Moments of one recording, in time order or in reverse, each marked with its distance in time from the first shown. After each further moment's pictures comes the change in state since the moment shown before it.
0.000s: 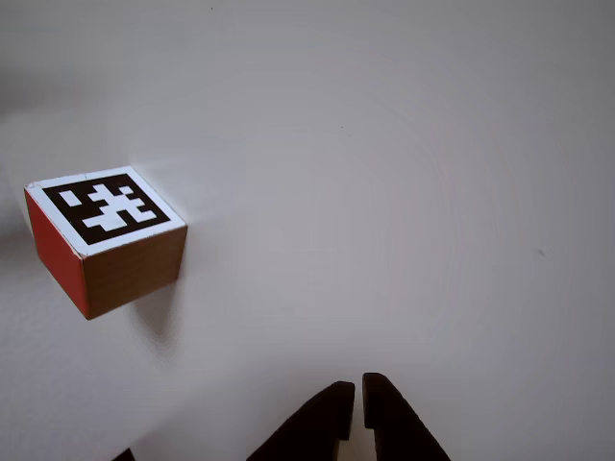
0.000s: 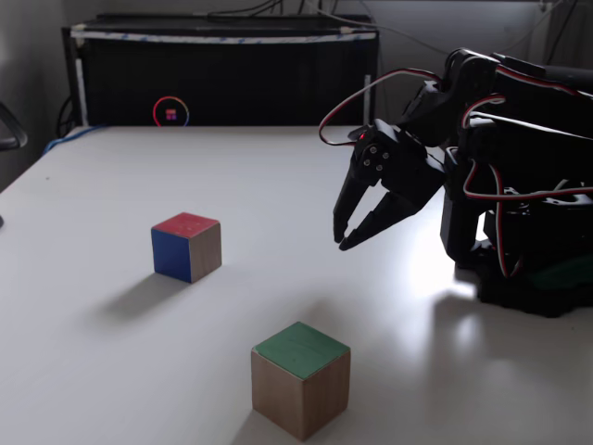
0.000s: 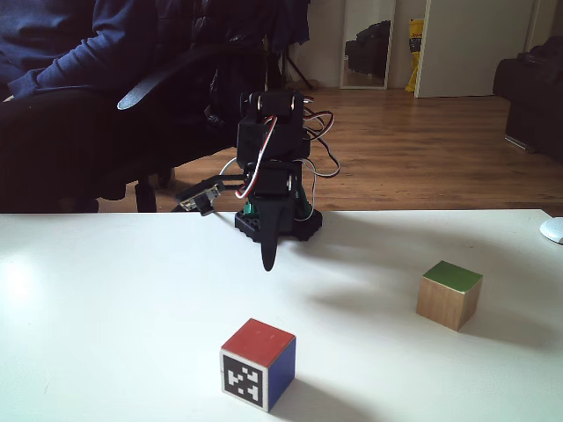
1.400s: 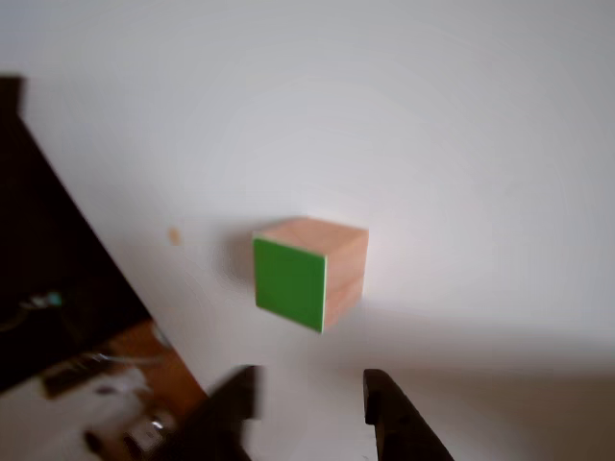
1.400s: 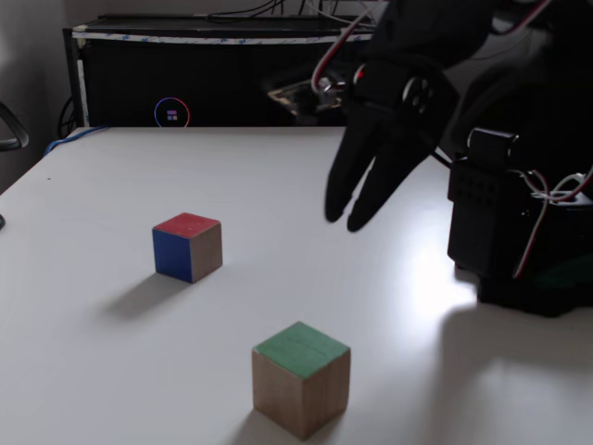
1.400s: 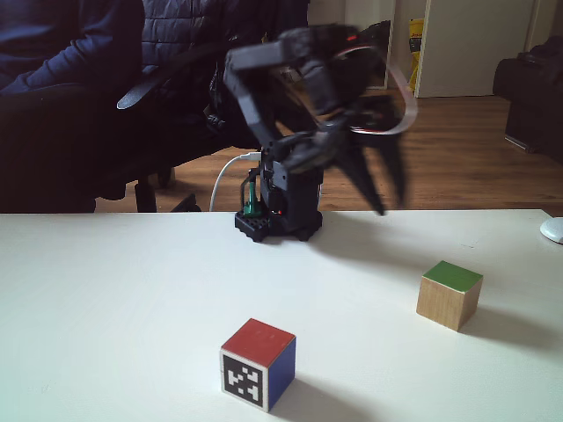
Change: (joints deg) arm -43.9 -49.0 -42.2 -3.3 -6.4
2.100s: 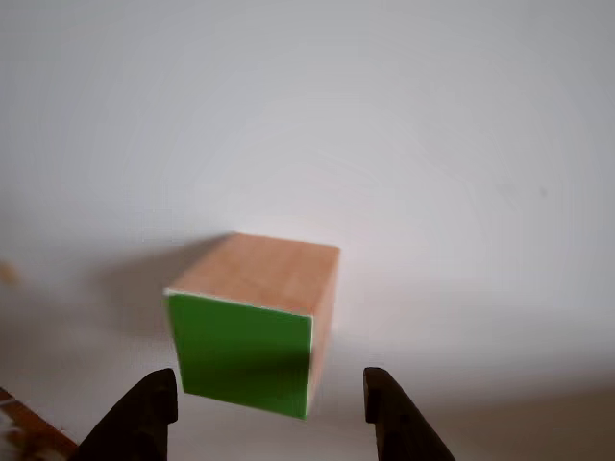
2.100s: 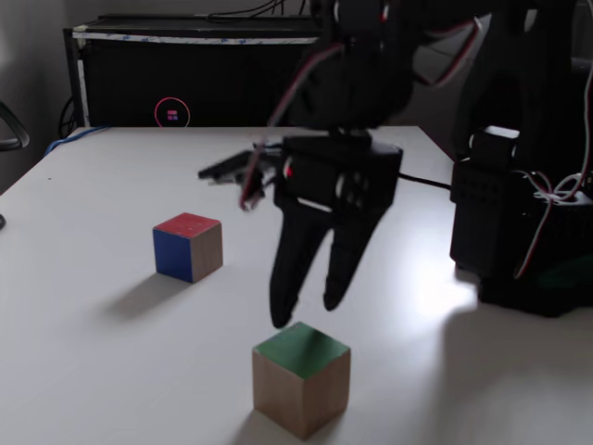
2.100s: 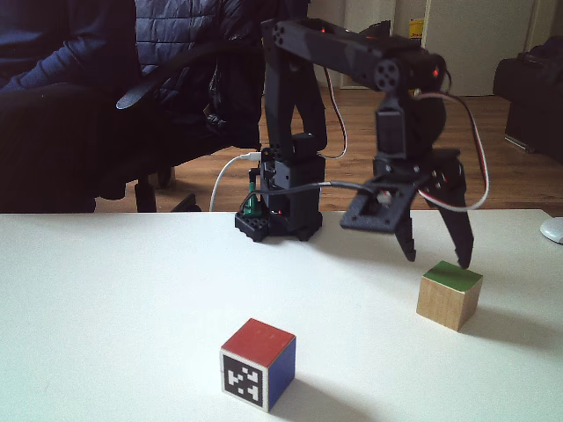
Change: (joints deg) arm -2.5 -39.4 -20.1 -0.3 0.5
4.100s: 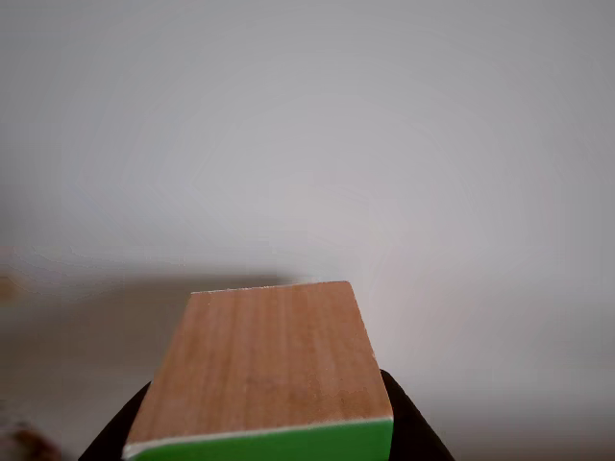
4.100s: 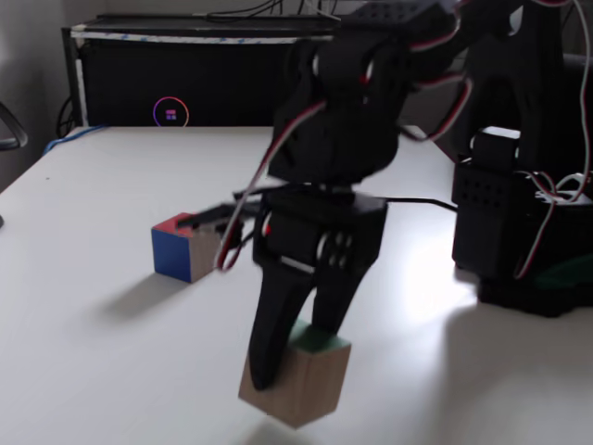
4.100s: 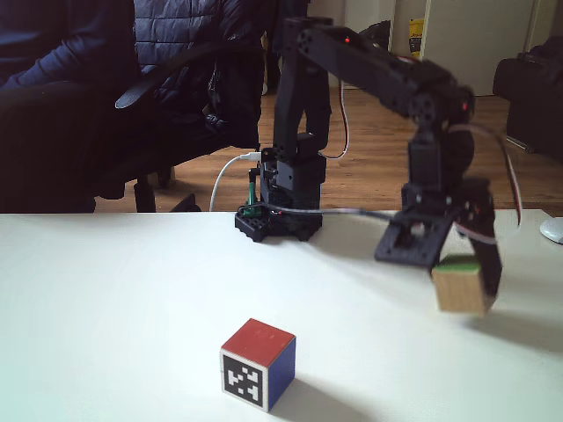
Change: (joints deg) arm -2.5 -10.8 -5.8 -8.7 3.5
